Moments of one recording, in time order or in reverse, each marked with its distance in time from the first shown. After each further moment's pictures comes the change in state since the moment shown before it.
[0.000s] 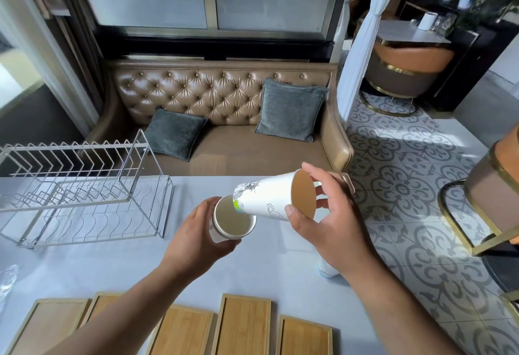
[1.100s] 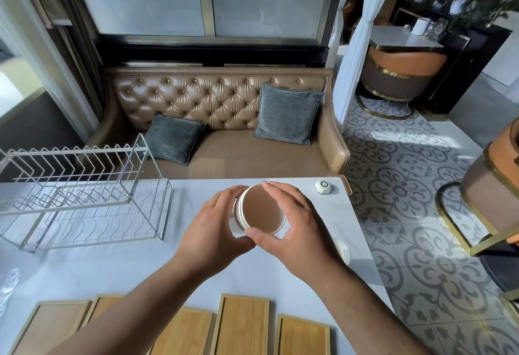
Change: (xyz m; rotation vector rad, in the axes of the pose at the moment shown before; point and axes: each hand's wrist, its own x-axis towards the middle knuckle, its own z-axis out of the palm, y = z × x) left_hand -0.002 0.062 -0.009 -0.005 0.011 0.195; right_hand -0.021 -0.021 0.029 -0.214 -0.158 -0.052
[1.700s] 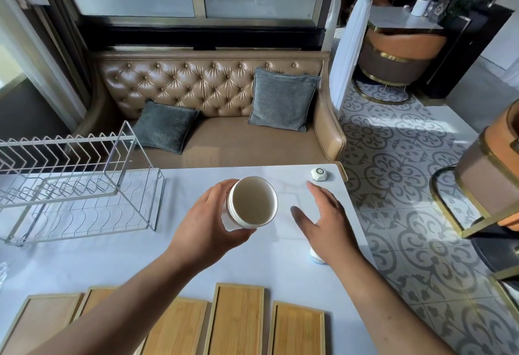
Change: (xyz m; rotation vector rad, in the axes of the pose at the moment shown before) left_hand 0.003 -0.012 0.016 -0.037 -0.025 -0.029; right_hand -0.015 0.110 -0.002 -0.080 0.041 0.350
